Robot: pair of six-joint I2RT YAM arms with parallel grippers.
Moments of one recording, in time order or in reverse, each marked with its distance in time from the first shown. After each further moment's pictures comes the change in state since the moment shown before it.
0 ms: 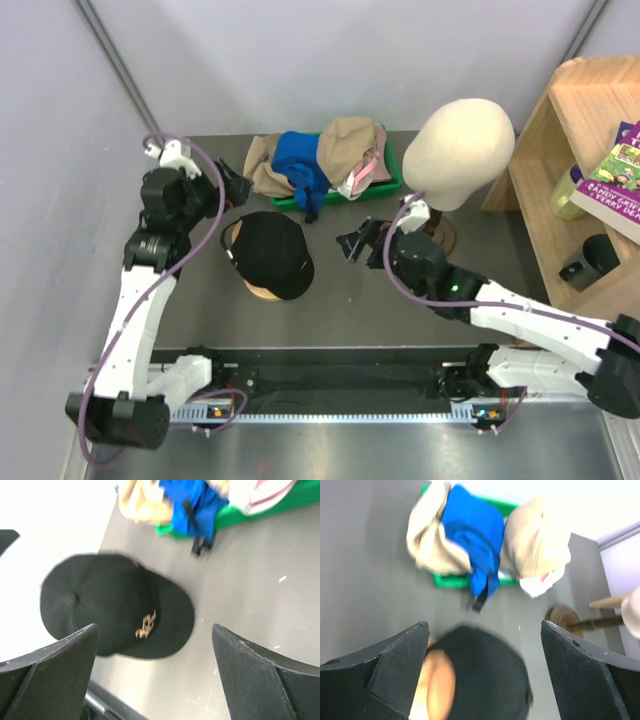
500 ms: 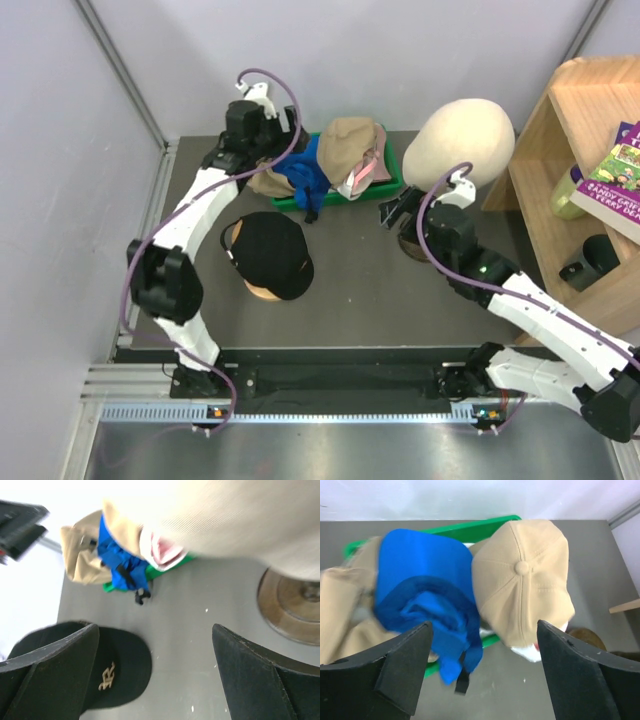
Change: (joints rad) left arm -0.196 0.732 0.505 0.211 -0.037 0.144; right arm -0.225 -0.085 0.136 -0.273 0.091 0.014
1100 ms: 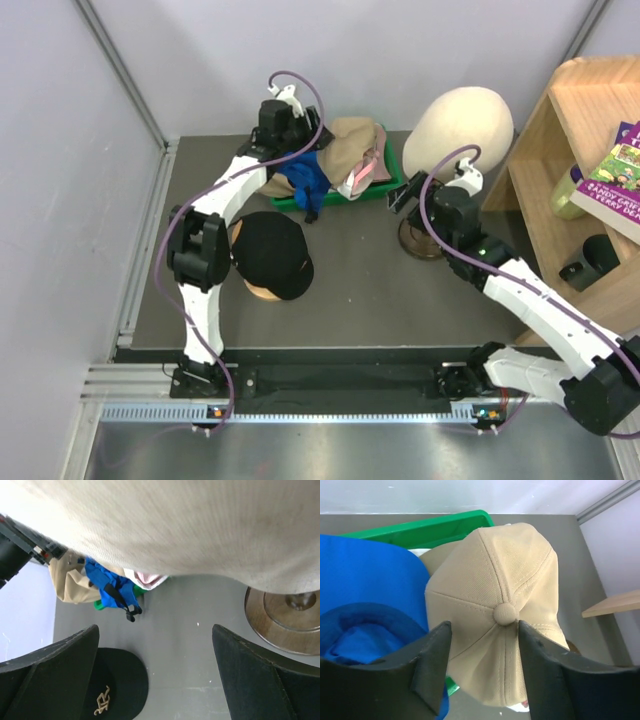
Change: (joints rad) left arm -0.043 0.350 0.219 0.134 0.133 -0.129; right arm -0.163 0.077 0.042 0.007 -0.100 0.021
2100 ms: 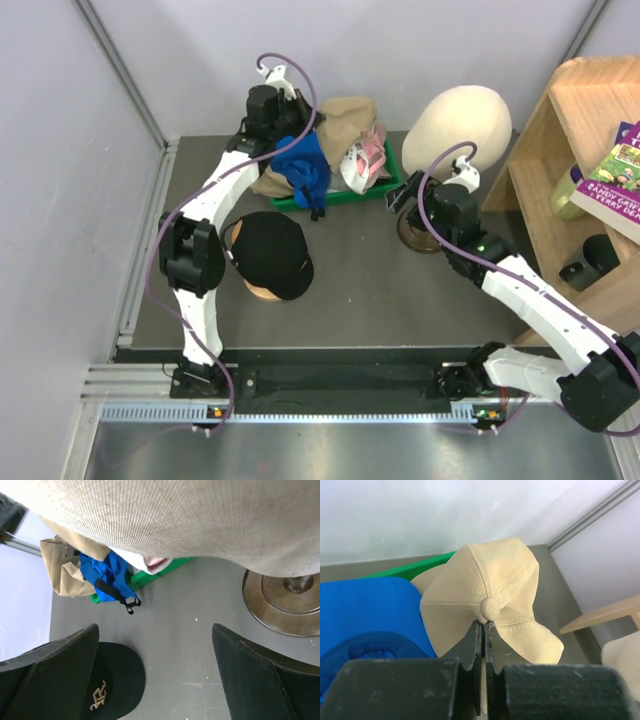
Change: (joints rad) left arm 0.013 -0.048 0.047 0.046 0.022 -0.013; right arm -0.026 0.030 0.013 -0.006 -0.057 -0.015
